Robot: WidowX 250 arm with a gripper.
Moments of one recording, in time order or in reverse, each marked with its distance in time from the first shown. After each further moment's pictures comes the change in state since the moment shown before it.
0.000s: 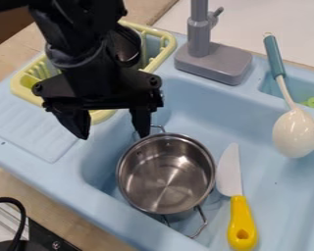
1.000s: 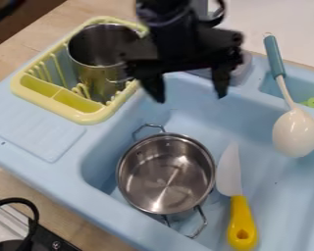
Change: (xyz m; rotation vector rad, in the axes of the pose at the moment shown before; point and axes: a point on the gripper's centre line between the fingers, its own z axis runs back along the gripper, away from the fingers) arm 0.033 -0.081 -0.001 -0.145 -0.062 -0.032
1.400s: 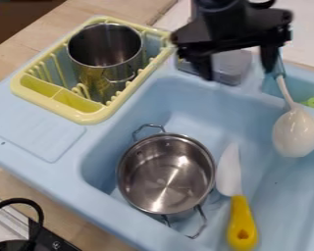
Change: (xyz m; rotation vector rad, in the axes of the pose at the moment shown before) arm 0.026 -0.044 -0.018 -0.084 -0.081 0.001
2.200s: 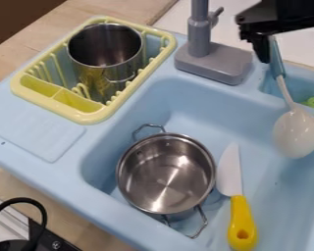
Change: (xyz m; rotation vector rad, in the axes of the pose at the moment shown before) arm 0.026 -0.047 -0.035 0.005 0.036 0.015
